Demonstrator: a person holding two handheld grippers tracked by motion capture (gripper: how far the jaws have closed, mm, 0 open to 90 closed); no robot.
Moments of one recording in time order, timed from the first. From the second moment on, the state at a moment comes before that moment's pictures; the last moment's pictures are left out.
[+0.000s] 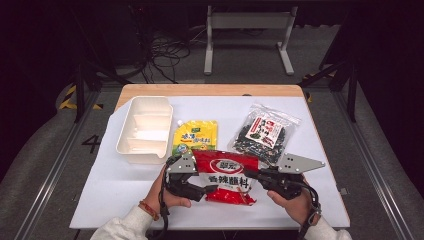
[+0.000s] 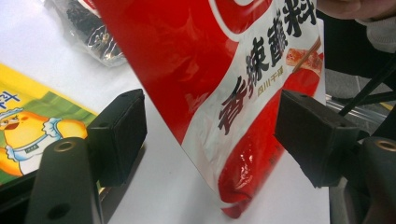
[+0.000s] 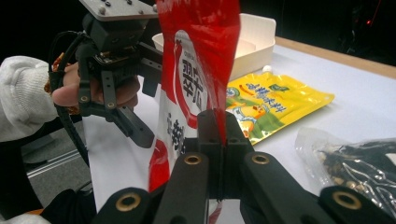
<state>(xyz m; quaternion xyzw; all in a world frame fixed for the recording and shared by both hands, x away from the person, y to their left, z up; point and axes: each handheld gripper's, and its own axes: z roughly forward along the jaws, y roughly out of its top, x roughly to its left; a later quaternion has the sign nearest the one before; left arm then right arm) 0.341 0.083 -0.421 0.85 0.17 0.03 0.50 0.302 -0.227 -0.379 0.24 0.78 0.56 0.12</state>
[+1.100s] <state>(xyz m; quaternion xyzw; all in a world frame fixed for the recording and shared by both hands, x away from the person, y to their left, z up) 0.362 0.059 -0.396 0.82 0.11 0.03 0.57 0.310 -0.244 -0.368 0.25 0.75 0.60 0.13</state>
